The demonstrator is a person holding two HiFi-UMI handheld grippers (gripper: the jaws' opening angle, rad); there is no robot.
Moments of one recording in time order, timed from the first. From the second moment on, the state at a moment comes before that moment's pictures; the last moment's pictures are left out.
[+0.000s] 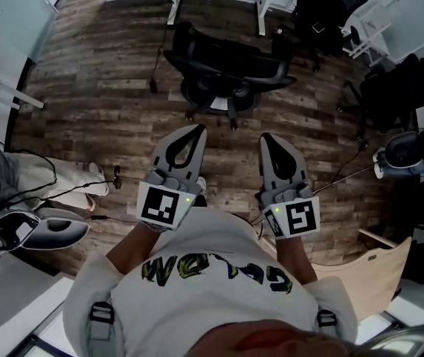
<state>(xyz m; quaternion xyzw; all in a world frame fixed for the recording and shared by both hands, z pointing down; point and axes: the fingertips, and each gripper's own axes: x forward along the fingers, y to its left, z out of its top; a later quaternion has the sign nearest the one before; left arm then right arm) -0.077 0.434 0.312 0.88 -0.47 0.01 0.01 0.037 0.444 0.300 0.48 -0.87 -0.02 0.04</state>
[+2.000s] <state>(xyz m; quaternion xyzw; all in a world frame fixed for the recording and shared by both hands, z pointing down) -0.149 0.113 0.572 0.76 -0.37 0.48 -0.23 0.190 0.155 0.569 0.40 -0.76 -0.18 0.48</state>
